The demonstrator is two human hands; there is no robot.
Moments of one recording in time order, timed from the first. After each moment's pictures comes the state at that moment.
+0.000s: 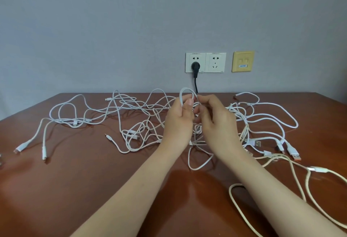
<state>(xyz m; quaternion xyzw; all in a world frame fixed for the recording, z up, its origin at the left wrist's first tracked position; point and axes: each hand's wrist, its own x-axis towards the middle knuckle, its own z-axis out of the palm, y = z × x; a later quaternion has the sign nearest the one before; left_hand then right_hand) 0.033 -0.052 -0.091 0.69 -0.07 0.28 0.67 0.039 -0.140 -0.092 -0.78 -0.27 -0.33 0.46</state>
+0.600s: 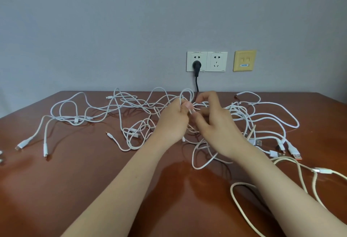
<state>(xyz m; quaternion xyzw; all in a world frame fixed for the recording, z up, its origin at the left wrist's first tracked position) 0.034 -0.031 -0.083 0.82 -0.03 0.21 0.53 0.043 -0.151 -0.089 -0.82 -0.35 -0.20 0.42</state>
